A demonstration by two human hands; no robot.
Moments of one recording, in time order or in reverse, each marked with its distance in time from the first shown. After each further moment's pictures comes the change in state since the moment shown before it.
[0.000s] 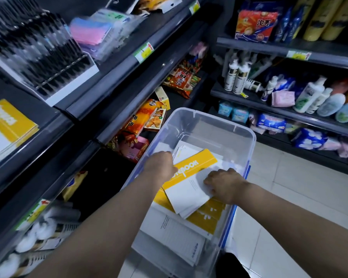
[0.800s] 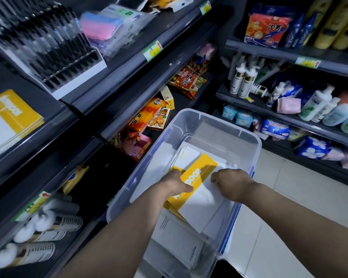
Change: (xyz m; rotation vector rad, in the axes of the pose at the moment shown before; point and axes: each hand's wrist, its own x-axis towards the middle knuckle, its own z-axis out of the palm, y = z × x) left_hand -0.009 0.012 0.047 -0.698 -0.380 -0.186; right_hand 0.005 0.016 -0.009 0.131 0.040 0.093
